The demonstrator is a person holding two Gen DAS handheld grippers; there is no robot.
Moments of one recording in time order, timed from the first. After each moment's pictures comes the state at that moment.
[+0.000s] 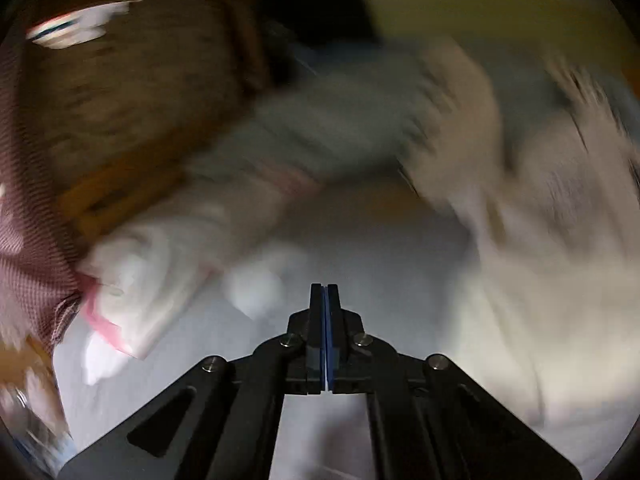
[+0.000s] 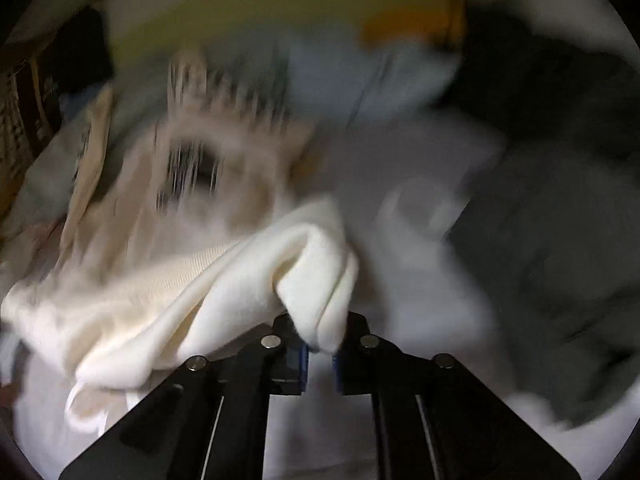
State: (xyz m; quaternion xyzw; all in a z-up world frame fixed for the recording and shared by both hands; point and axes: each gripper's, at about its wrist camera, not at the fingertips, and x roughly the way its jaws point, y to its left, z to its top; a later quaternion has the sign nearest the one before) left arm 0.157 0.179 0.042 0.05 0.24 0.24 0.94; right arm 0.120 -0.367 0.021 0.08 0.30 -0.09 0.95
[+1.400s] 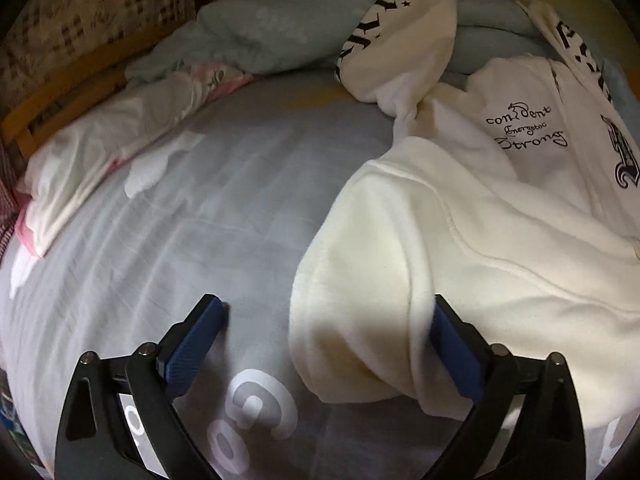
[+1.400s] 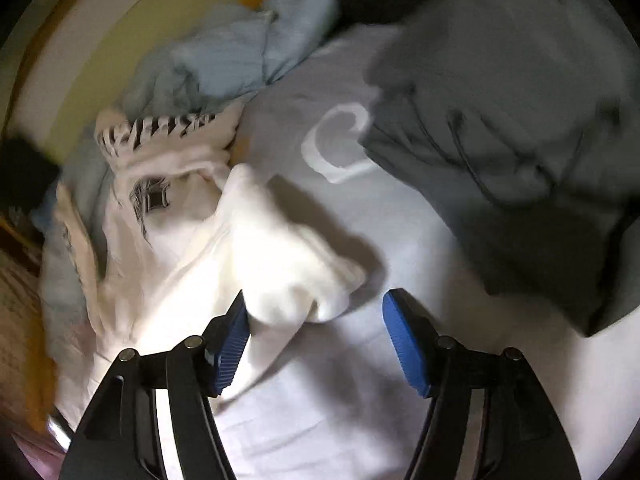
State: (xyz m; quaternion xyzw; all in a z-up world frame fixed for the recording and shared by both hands) left arm 0.195 0.113 -0.035 -0.03 0.41 0.17 0.90; right arm 0.109 -0.429 -0.039 0.38 0.38 -0.08 0.84
